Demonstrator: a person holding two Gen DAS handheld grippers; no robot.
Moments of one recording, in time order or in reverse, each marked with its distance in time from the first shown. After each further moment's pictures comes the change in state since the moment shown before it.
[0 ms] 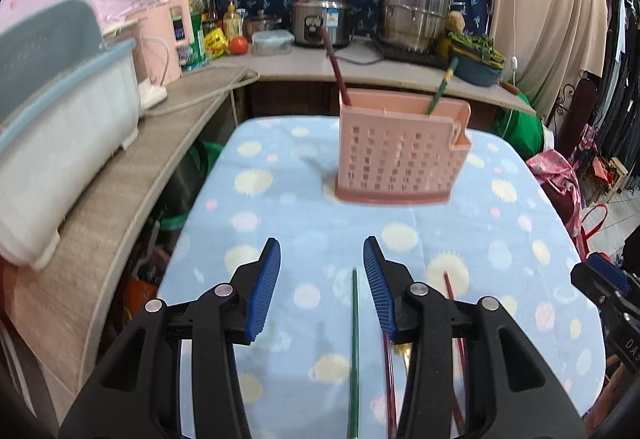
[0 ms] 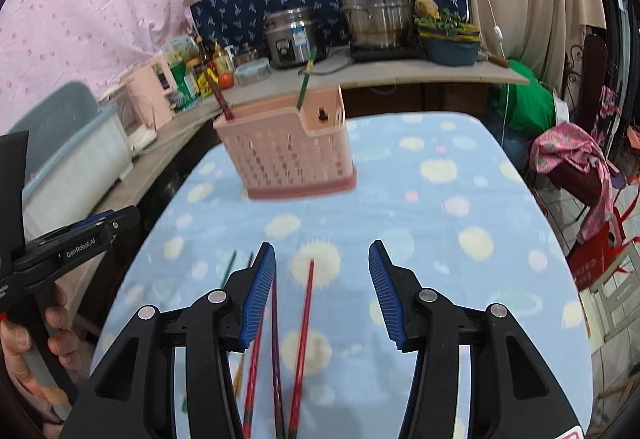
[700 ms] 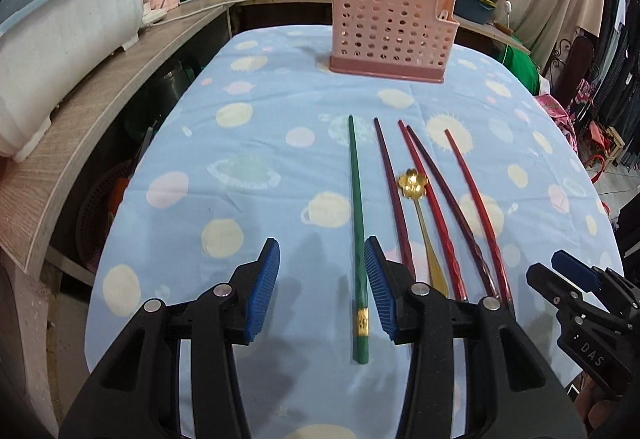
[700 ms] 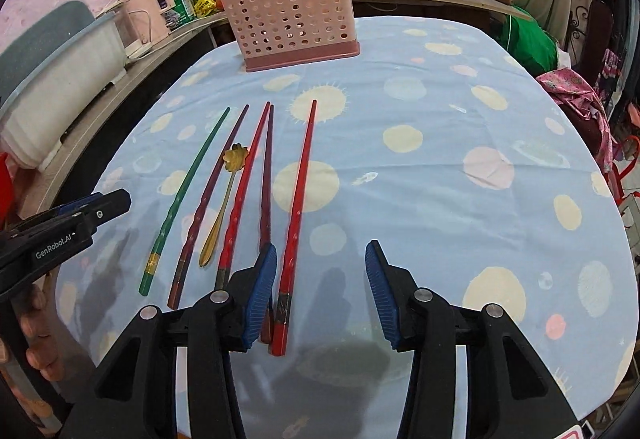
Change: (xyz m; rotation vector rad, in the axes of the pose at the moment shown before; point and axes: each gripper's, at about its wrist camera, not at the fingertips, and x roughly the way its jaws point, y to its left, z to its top) left arm 0.001 -0.003 -0.124 0.008 0.153 -0.011; right arm 0.021 0.012 -0.121 -0.028 0.198 -0.027
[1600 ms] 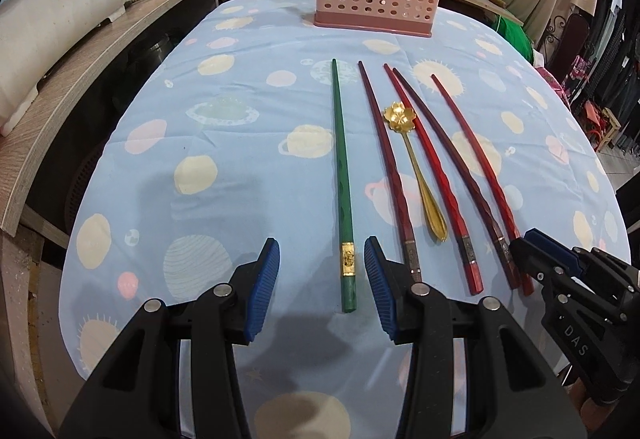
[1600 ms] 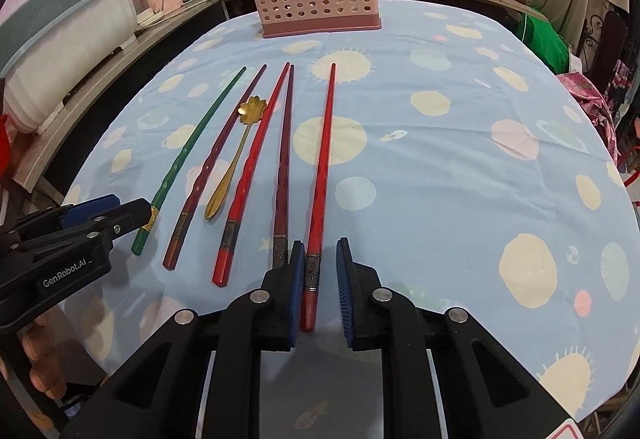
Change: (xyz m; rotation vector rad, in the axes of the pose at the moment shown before) left arm 0.014 -0.011 -0.037 0.025 0.080 -0.021; right arm 0.013 0.015 -0.024 -0.064 0.045 -0.008
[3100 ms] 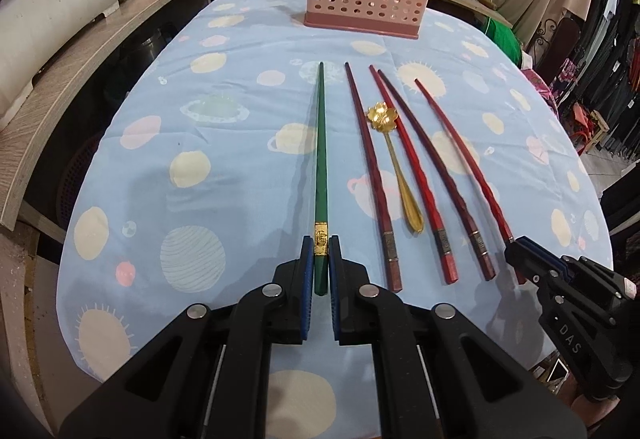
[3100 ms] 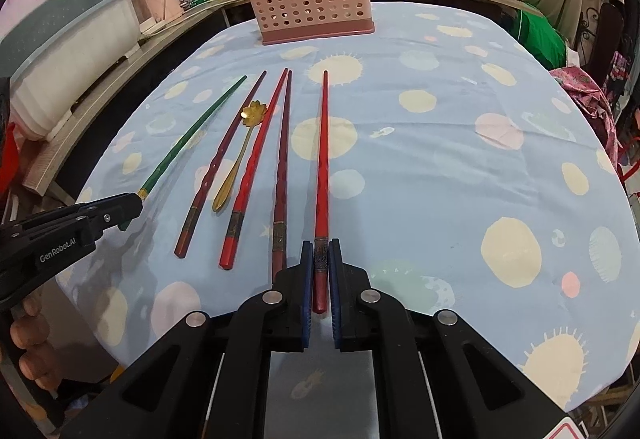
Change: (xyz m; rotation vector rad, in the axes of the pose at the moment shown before) left arm -0.017 -0.001 0.002 -0.011 0.011 -0.057; right arm -0.019 -0.007 -0.005 0.026 -0.009 0.023
